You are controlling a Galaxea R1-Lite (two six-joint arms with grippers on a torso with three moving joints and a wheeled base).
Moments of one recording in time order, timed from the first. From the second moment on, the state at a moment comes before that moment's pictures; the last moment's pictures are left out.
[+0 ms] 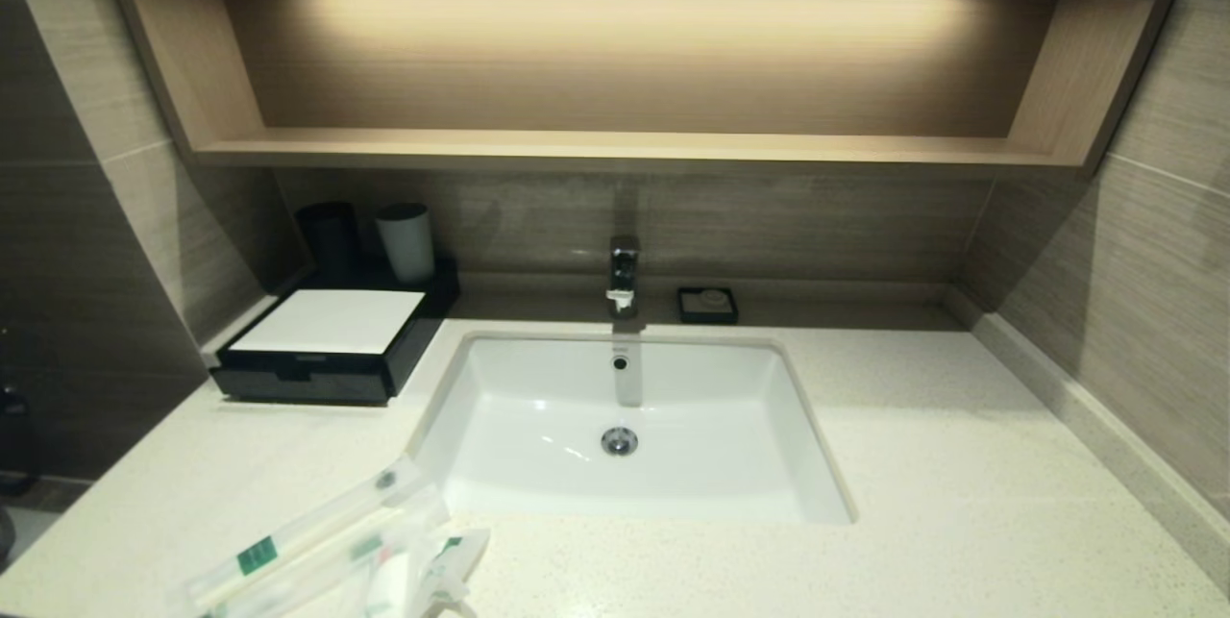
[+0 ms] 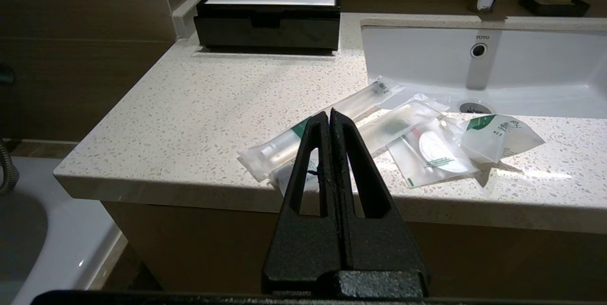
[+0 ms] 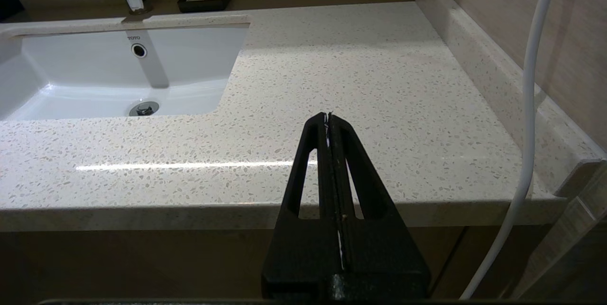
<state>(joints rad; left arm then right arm) 0.01 0.00 -0.01 0.00 0.01 0.02 0.00 0.00 0.00 -0.01 -0.01 0.06</state>
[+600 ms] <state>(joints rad) 0.01 0.00 -0.02 0.04 0.00 0.05 0.00 0.00 0.00 -0.01 -0.01 0.06</state>
